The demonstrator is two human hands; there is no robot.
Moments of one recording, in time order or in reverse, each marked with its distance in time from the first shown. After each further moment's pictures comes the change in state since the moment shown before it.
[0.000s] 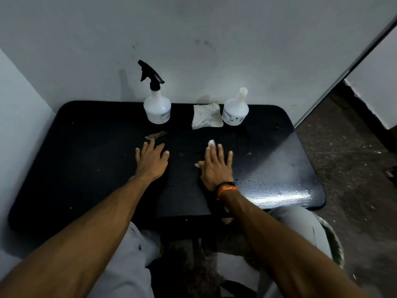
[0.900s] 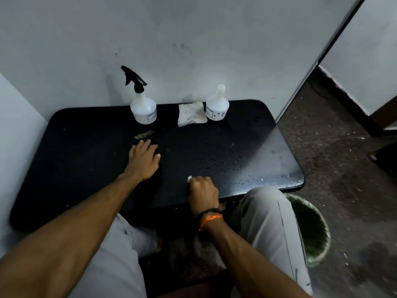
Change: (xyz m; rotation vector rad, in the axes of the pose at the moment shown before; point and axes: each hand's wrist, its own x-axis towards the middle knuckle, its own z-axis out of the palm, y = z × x) left_hand -0.029 0.009 -0.011 0.154 0.018 0.193; right_hand -0.120 -0.033 -0.017 0.129 0.146 0.031
